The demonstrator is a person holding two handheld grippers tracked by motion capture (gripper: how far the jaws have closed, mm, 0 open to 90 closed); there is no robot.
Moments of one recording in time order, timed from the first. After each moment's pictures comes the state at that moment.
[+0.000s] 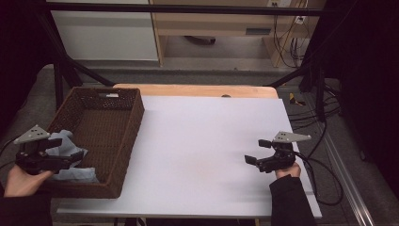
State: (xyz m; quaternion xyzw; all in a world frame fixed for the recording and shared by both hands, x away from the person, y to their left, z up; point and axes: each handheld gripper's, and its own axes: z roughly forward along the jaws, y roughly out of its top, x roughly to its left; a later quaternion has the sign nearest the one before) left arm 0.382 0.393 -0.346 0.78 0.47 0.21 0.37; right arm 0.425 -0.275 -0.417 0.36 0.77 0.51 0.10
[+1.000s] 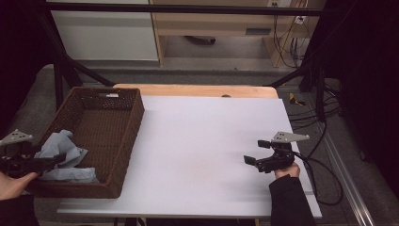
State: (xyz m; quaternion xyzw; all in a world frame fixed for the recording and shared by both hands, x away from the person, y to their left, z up) left arm 0.380 0.435 -0.358 0.75 0.54 0.23 0.31; right arm 0.426 -0.273 -0.418 0.36 0.78 0.50 0.10
